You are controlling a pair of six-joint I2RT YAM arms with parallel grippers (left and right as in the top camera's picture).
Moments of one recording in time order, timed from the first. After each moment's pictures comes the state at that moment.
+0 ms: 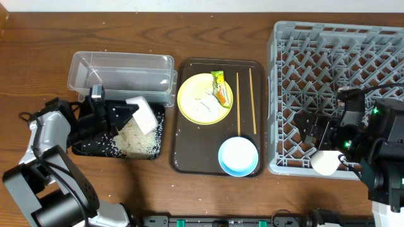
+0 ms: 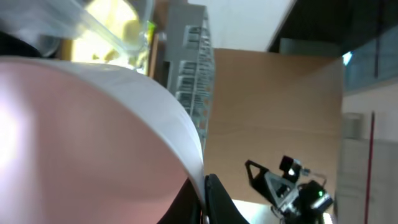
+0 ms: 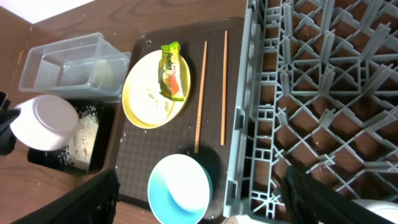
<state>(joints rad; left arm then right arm) 0.52 1.68 0.99 -1.11 1.40 0.15 -0.08 0.91 1.12 -1.04 -0.45 0.19</state>
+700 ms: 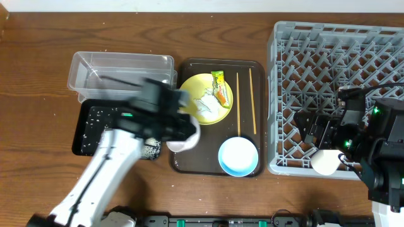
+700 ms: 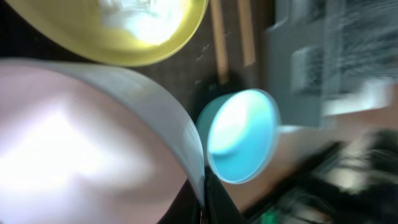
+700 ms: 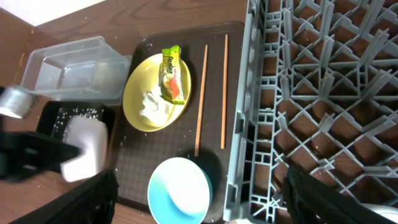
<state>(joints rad) -0.38 1.34 0.99 -0.82 0.47 -0.37 -0.08 0.91 1.12 -1.03 -0.45 0.20</state>
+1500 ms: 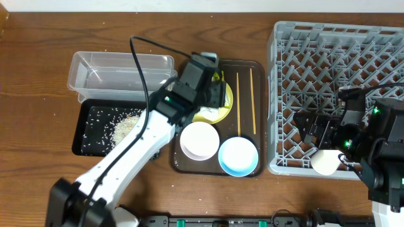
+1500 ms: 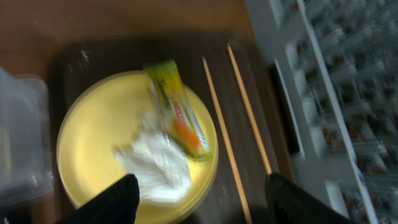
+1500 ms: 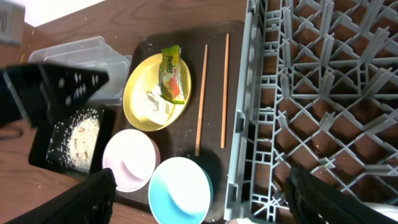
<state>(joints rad) -0.57 1.56 1.23 -0.50 0.00 -0.38 -0.08 0.91 1.12 -1.03 -0.45 0.20</state>
